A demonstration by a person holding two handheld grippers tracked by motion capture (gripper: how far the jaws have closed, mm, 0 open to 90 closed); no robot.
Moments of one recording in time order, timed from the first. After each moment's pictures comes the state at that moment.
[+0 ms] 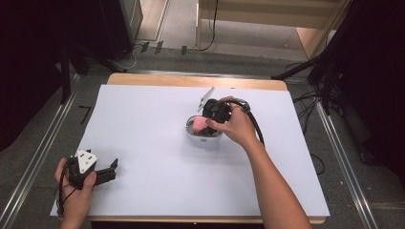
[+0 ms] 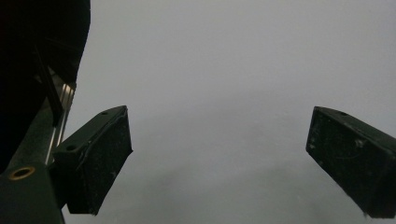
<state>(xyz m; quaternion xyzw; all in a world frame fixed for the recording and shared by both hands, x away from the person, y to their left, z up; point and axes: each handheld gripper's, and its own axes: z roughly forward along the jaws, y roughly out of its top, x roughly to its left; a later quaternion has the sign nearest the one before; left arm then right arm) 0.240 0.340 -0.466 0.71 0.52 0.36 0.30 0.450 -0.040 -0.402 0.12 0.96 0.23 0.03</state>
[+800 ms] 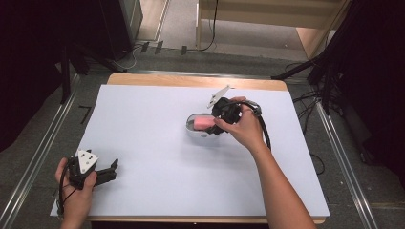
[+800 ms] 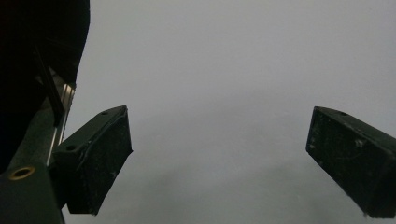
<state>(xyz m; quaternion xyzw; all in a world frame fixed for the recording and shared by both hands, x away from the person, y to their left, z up) 0.240 0.339 -0.467 0.71 0.52 0.36 0.30 0.438 -0.070 -0.390 0.17 0.94 0.29 0.06</state>
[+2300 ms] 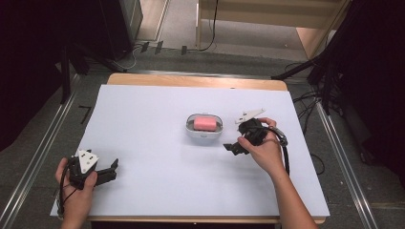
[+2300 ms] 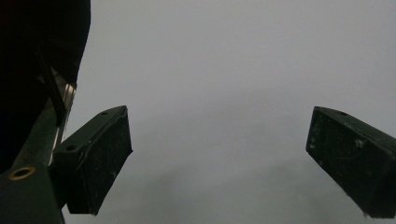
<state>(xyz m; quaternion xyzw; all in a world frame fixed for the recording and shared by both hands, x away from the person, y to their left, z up) 0.241 0.338 -0.467 0.71 0.52 0.36 0.30 0.381 -0.143 -0.423 0.32 0.88 0.33 0.09</state>
